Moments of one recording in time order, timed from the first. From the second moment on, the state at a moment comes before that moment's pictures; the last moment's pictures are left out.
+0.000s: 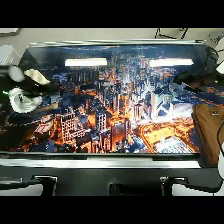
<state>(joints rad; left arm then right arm) 0.07 -1.50 1.60 1.59 -1.26 -1.76 -0.20 -1.47 1.59 -1.27 1.22 1.63</state>
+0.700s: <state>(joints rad) 0.54 -1.86 1.76 1.31 -1.13 -1.68 -0.20 -1.50 1.58 -1.22 1.45 1.73</state>
